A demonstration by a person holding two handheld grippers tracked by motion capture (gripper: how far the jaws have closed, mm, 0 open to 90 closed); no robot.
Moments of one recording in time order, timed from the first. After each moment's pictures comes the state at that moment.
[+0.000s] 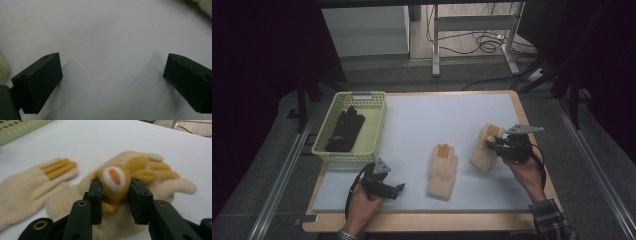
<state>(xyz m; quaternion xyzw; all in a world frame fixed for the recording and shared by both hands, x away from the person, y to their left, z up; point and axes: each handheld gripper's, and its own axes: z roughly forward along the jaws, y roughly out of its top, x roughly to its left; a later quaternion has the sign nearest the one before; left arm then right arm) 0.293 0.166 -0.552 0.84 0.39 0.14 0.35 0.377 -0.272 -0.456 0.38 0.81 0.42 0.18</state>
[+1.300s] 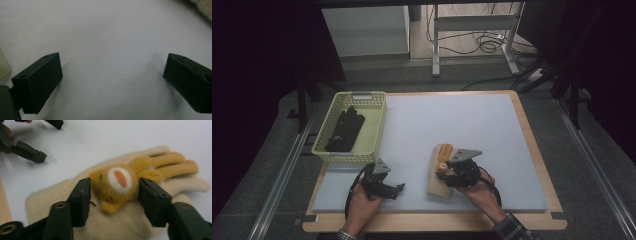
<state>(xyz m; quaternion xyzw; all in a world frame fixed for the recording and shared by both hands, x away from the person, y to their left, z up) 0.293 0.166 -0.552 0.84 0.39 0.14 0.35 0.327 -0.141 -0.503 0.28 0.87 0.40 0.12</state>
